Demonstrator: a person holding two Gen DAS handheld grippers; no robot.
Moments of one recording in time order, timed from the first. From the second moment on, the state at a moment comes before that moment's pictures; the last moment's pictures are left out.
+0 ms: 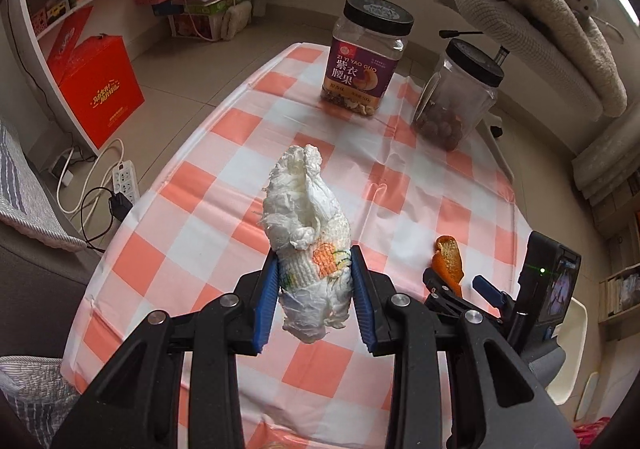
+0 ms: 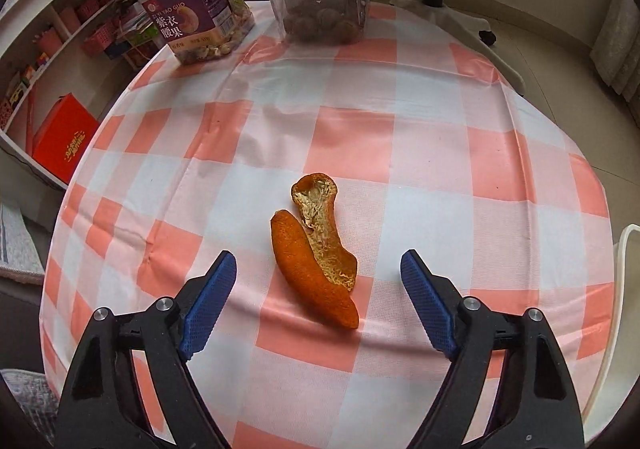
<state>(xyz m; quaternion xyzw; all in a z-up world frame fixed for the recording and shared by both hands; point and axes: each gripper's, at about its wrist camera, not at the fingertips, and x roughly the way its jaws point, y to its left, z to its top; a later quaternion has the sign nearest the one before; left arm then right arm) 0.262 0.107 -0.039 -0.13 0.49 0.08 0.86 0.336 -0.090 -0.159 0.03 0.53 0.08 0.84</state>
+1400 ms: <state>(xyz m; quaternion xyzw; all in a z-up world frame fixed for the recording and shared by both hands) 0.237 0.112 -0.034 -0.09 0.49 0.08 0.86 0.282 -0.070 -0.158 0.00 0.57 0.08 0.82</state>
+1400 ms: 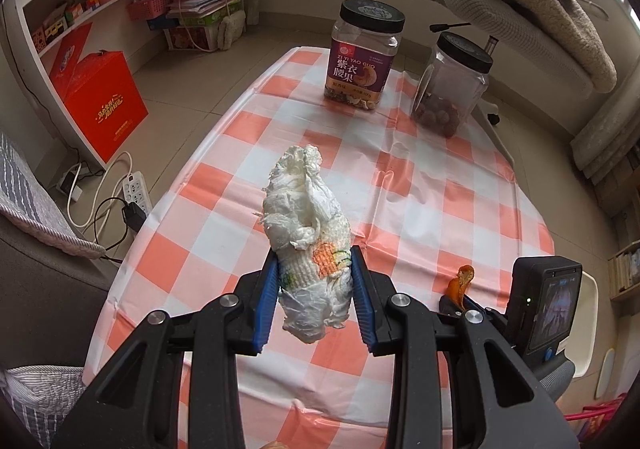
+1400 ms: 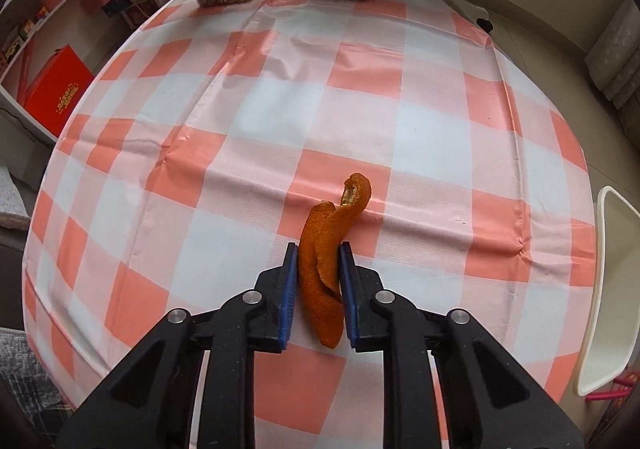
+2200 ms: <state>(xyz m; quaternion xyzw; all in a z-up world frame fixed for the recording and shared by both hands) 0.224 0.055 -0.008 -0.07 0.44 0.04 0.89 0.229 -0.127 -0.010 0.06 0.39 0.13 0.91</state>
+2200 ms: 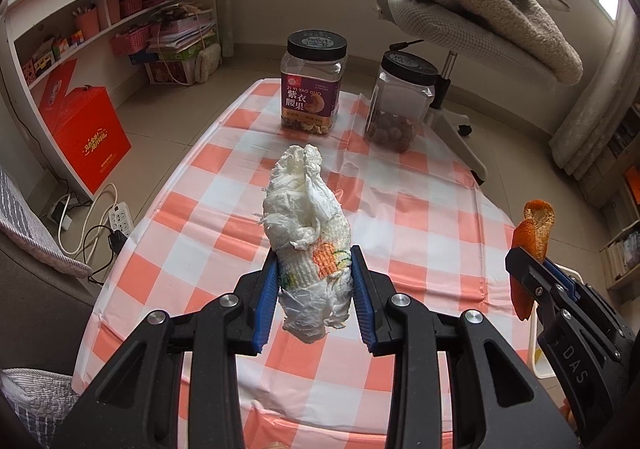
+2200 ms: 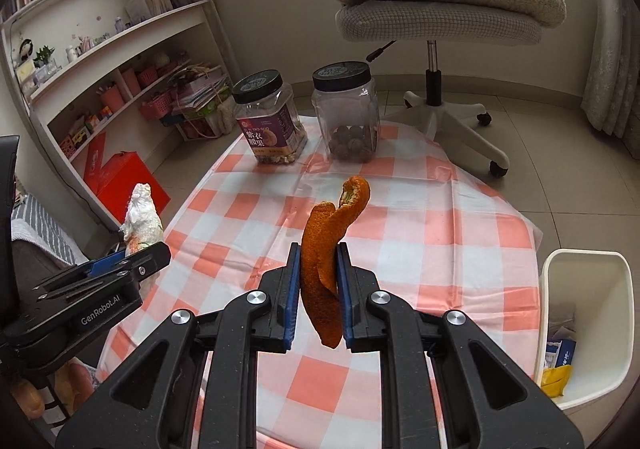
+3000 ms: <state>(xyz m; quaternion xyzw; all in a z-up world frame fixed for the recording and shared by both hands) 0.227 -0.058 -0.014 -0.02 0.44 -0.03 0.90 0.203 -0.290 -0.002 0.10 0.38 -0.03 0.92</state>
